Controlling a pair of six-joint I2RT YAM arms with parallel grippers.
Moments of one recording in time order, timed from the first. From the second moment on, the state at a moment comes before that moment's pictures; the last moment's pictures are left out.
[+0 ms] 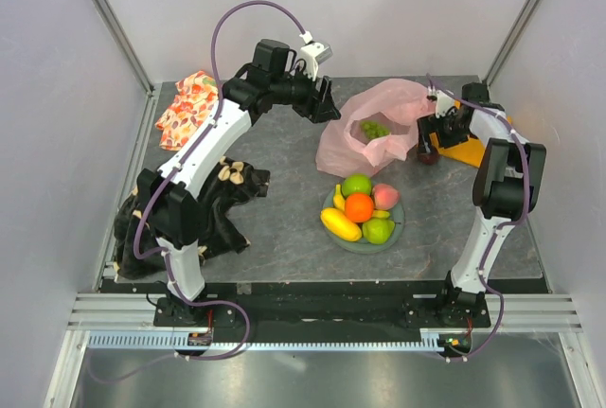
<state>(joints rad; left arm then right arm) -0.51 1.89 1.94 -0.57 0.58 0.01 -0.19 2.07 1.60 -0.63 -0.39 -0.47</state>
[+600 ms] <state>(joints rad) -0.51 1.89 1.94 -0.57 0.58 0.02 -0.17 2.01 1.48 -0.72 -0.41 -0.43</state>
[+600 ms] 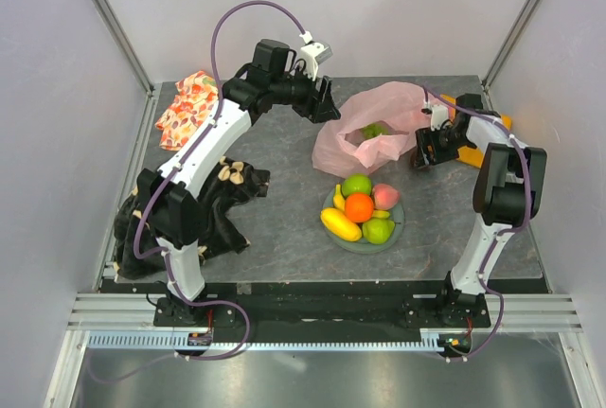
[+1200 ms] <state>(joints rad) -0.49 1.94 1.97 -0.56 0.64 -0.04 -0.15 1.52 1.26 -0.90 -0.54 -0.48</state>
